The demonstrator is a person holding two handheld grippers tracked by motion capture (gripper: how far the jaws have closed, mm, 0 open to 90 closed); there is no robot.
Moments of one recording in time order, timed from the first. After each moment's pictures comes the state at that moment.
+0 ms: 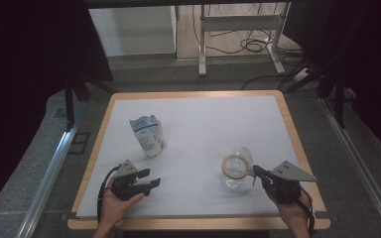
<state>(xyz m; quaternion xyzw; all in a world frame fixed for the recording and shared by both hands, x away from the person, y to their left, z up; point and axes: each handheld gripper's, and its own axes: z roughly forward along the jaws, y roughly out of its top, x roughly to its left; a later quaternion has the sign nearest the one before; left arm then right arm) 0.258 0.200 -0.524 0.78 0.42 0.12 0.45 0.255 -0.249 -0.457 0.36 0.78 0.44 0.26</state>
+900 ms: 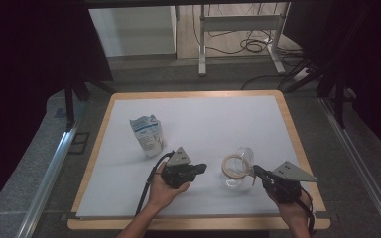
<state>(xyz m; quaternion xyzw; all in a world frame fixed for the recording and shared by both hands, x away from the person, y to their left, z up) 0.293 0.056 -0.481 0.81 0.30 0.08 0.50 0.257 -0.251 -0.460 0.36 0.77 0.45 0.26</state>
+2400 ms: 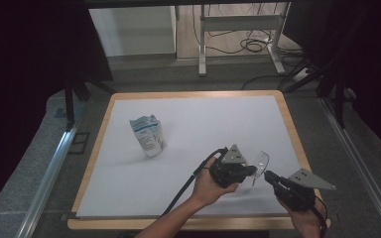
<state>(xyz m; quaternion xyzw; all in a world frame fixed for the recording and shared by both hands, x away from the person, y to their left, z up) 0.293 -0.056 -0.444 0.83 0.21 0.05 0.51 0.240 -0.286 -0.469 0.40 0.75 0.47 0.24</state>
